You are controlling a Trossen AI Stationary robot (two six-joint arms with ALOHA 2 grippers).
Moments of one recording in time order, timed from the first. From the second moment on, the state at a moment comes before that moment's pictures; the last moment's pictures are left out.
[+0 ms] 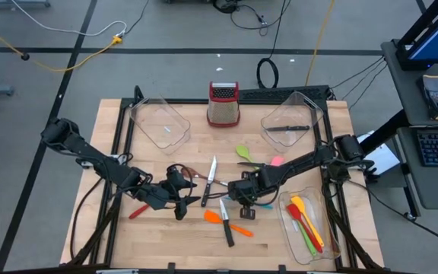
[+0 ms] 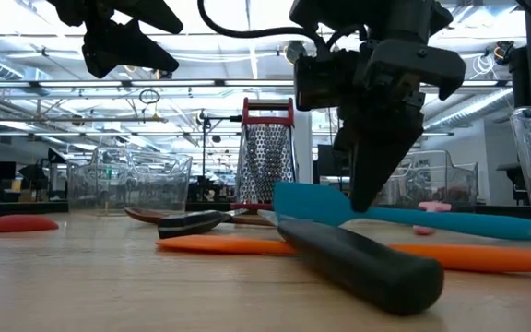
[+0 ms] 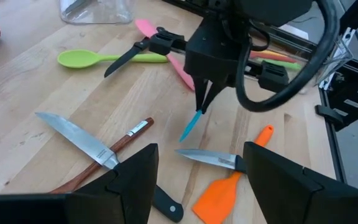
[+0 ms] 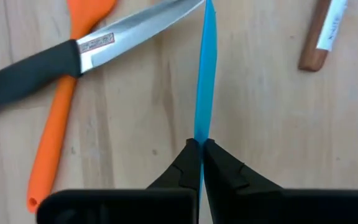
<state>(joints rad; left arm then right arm) -0.52 1.33 0.80 -0.08 -0.54 -0.69 0.24 1.86 1.19 -0.52 -0.08 0.38</state>
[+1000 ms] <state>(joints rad) -0.52 1.33 0.80 -0.08 -0.55 -0.68 0.07 1.31 1.19 -0.29 -0.28 0.48</state>
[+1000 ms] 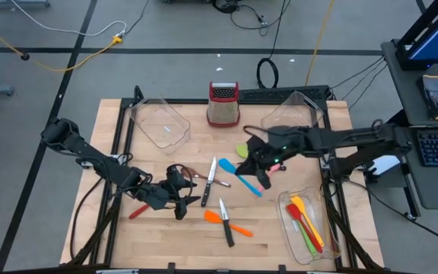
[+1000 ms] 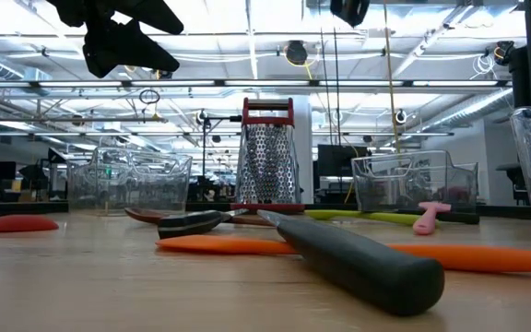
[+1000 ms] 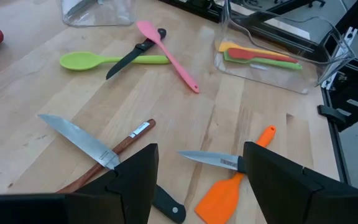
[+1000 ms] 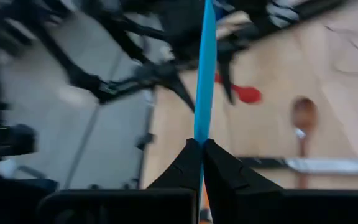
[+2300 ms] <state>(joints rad) -0.52 1.33 0.80 -0.08 -0.55 -0.65 0.09 1.28 1.19 0.54 -0.97 0.51</state>
